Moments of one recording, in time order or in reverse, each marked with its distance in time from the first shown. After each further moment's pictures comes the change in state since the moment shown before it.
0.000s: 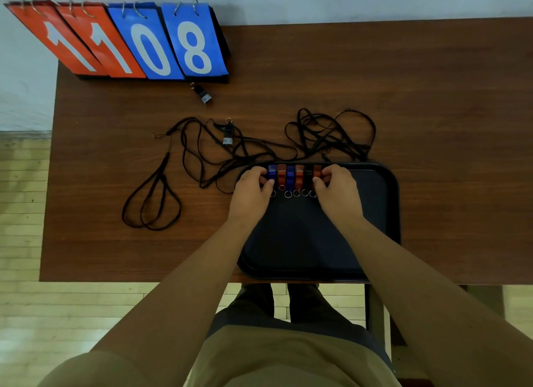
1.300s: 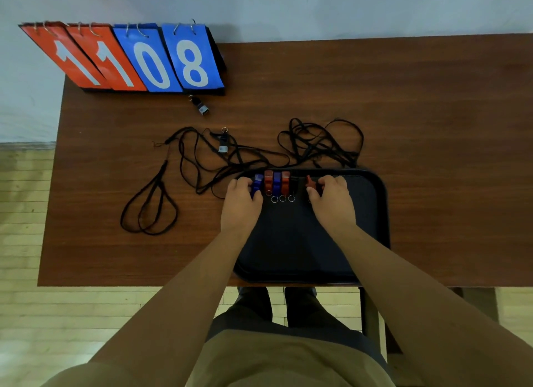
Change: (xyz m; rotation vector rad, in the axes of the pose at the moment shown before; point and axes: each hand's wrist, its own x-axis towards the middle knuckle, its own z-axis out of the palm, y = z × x) left_hand -0.015 0.003 -0.003 0.033 0.100 -0.063; right_hand -0.011 0.004 -0.009 -0.053 -0.038 0.025
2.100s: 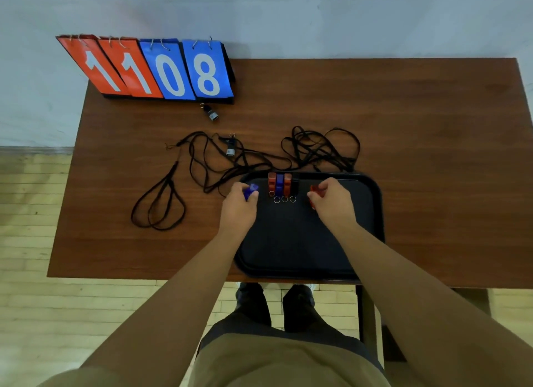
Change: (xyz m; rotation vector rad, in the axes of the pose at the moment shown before) left_hand -0.024 0.007 -0.028 -0.189 -0.036 -0.187; right_hand -0.010 -0.009 -0.012 0.112 -0.026 0.082
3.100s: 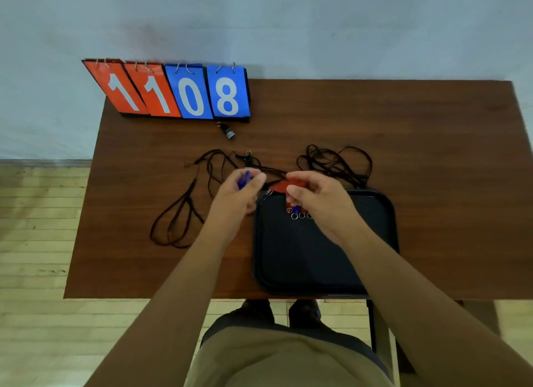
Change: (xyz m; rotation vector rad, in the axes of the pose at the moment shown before) left_hand -0.006 0.042 -0.102 -0.638 -0.273 0.028; right_hand -0.060 -0.114 -0.023 0.632 -0.305 -0.162
